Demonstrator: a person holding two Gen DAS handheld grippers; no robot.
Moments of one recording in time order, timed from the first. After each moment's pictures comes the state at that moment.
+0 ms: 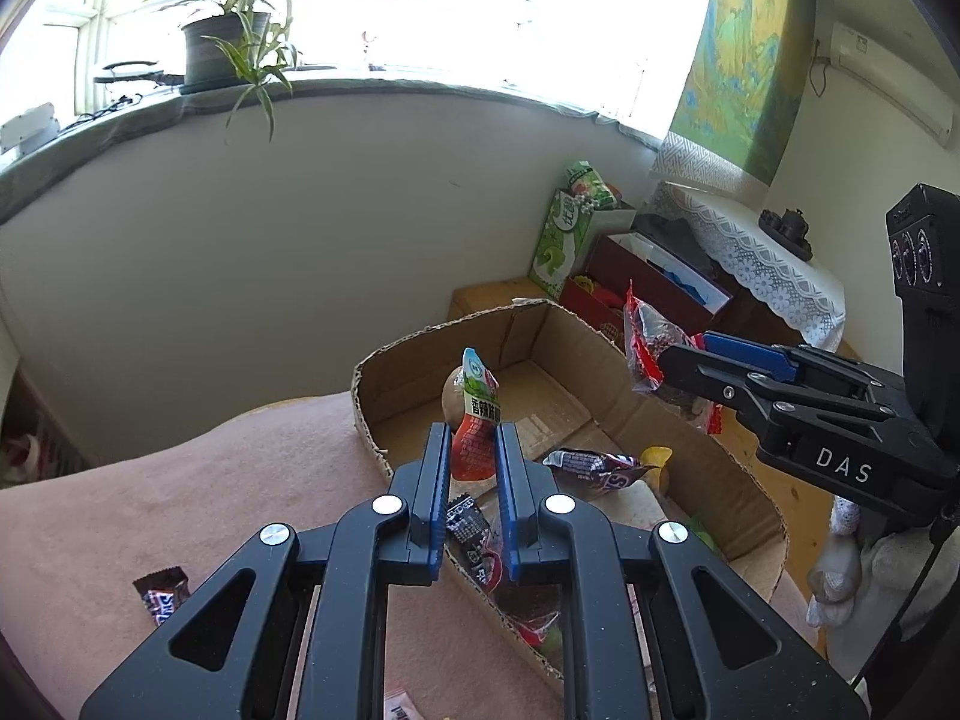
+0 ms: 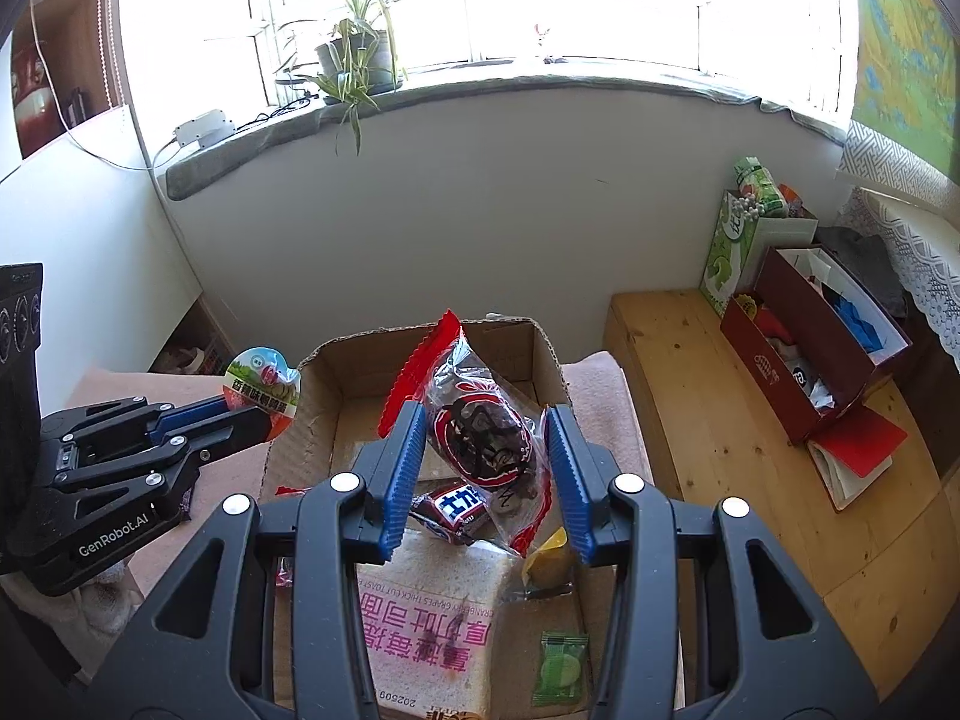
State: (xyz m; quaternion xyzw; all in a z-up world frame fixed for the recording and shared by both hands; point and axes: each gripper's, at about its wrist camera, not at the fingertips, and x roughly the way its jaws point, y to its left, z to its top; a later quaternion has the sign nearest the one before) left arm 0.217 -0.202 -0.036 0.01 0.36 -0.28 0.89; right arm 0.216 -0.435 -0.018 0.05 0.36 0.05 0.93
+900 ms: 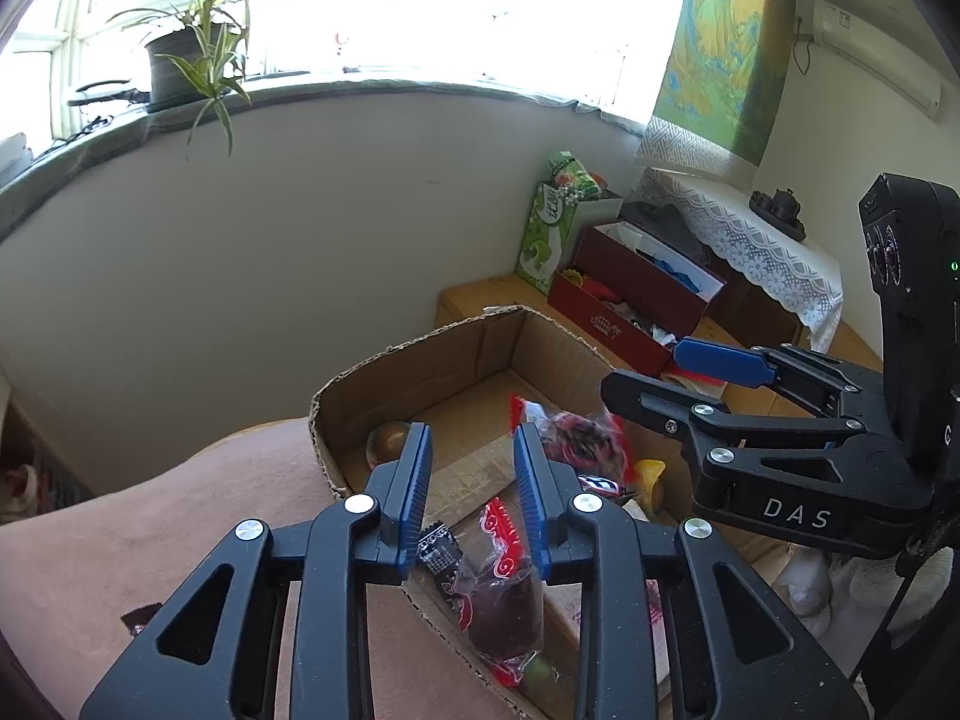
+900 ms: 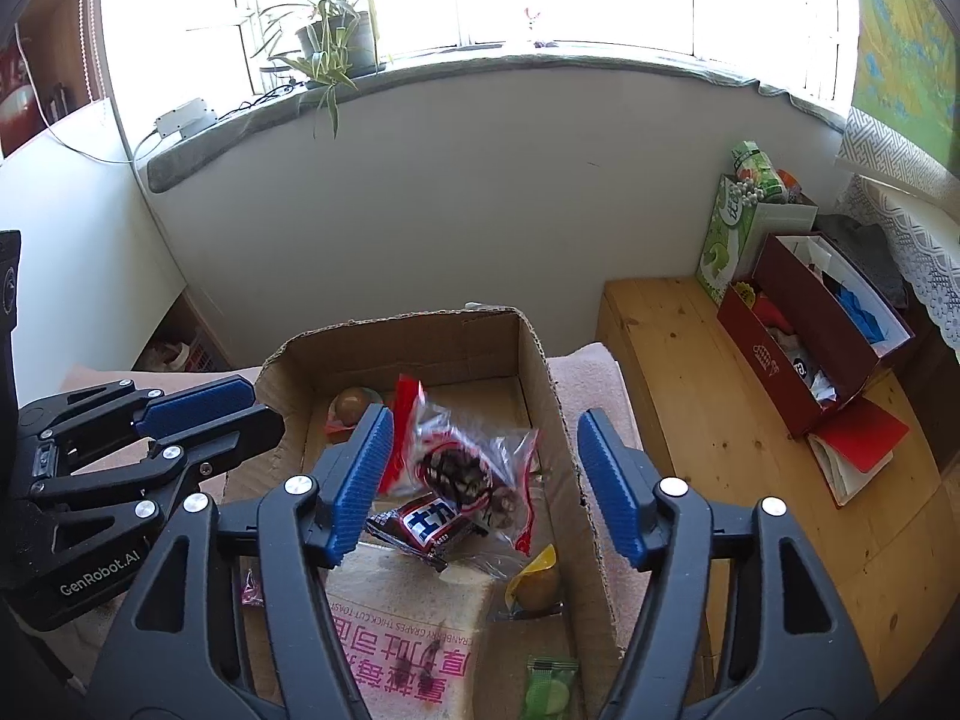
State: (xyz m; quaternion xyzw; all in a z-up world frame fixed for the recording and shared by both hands) left arm 0.226 -0.222 -0.032 0.03 0.35 -0.29 0.89; right arm 0.234 -0.439 -0.033 0.04 0.37 0.03 0.93
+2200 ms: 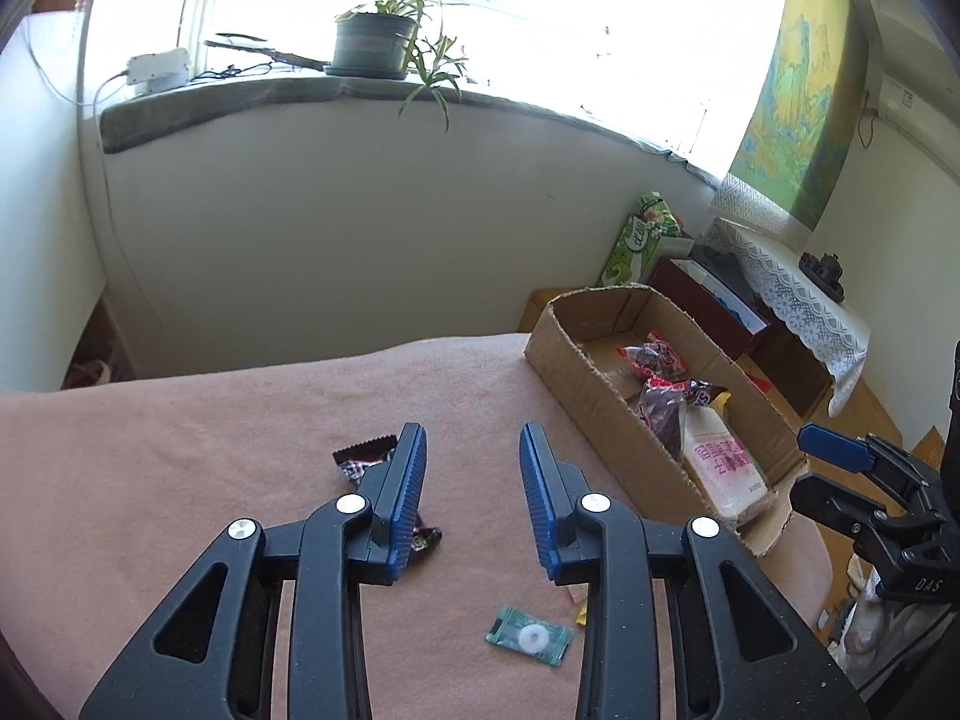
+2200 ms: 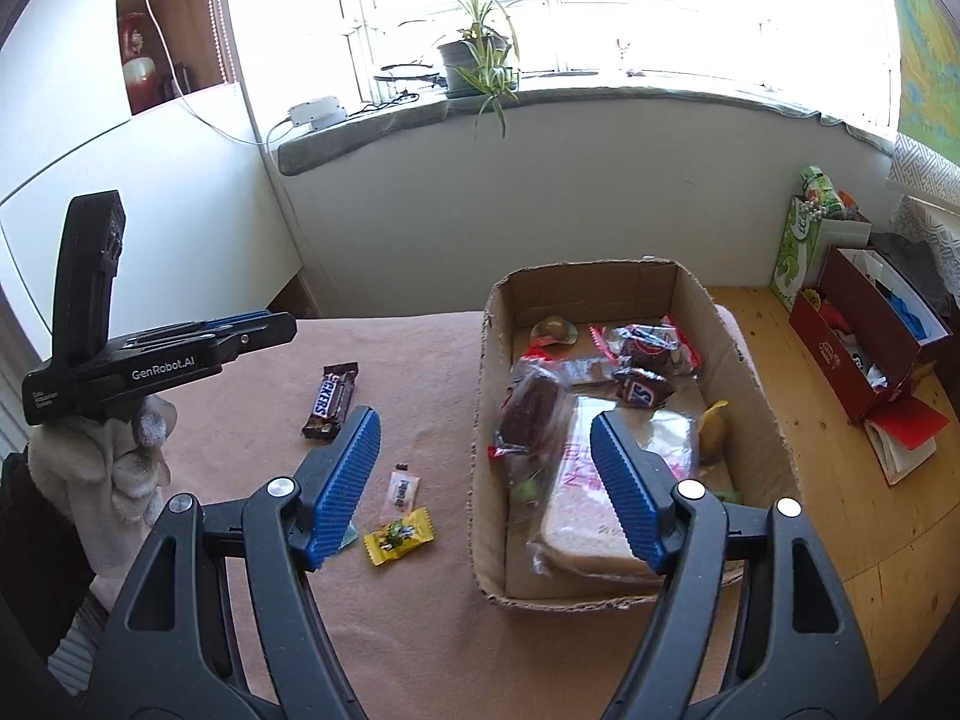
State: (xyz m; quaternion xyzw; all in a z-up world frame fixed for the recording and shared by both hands) left arm 0.171 -0.067 -0.037 -0.04 0.36 -0.22 0.91; right arm 0.104 -0.341 -0.016 0.05 0.34 0.14 0.93
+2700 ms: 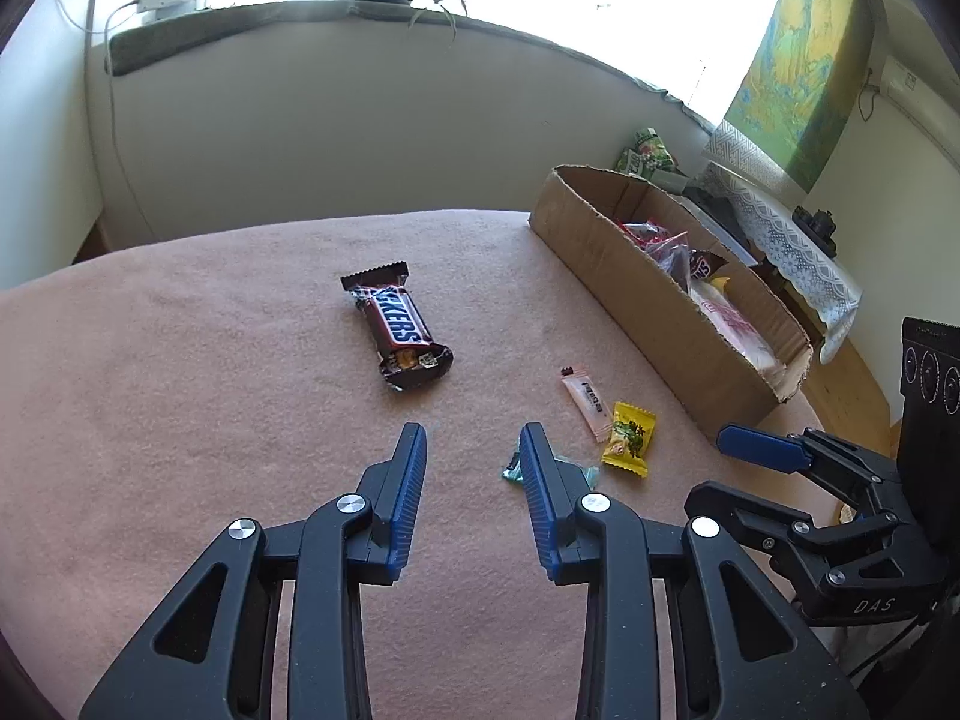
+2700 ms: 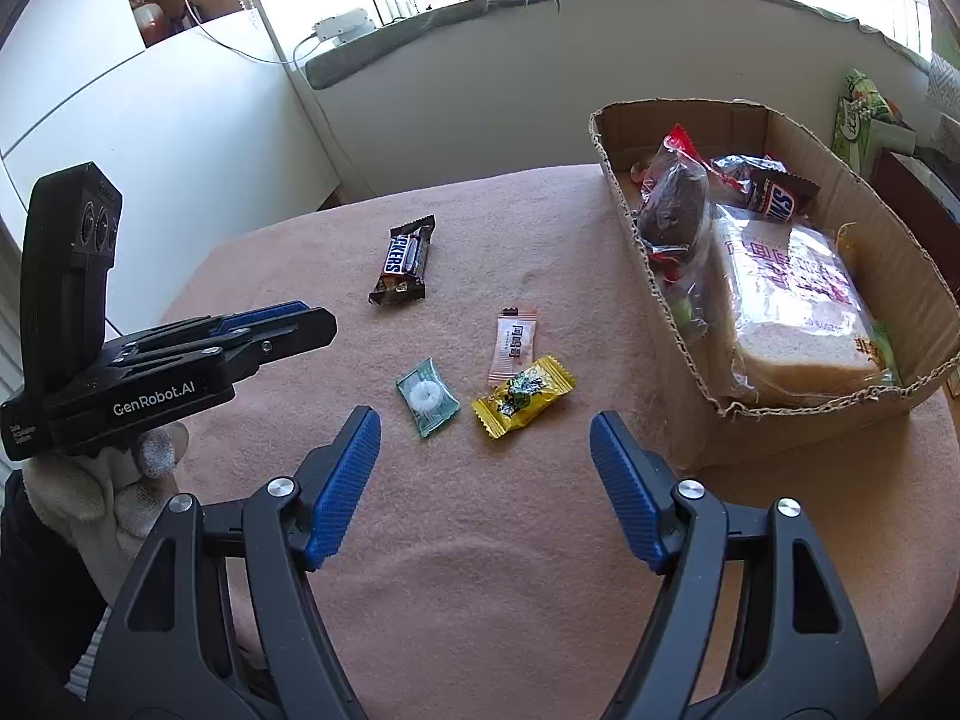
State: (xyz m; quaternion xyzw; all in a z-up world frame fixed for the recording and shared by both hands) left arm 0.128 -0.047 -0.088 -0.04 0.41 -0.23 0.88; right arm 0.082 -0.282 -0.091 0.08 0.42 0.17 0.89
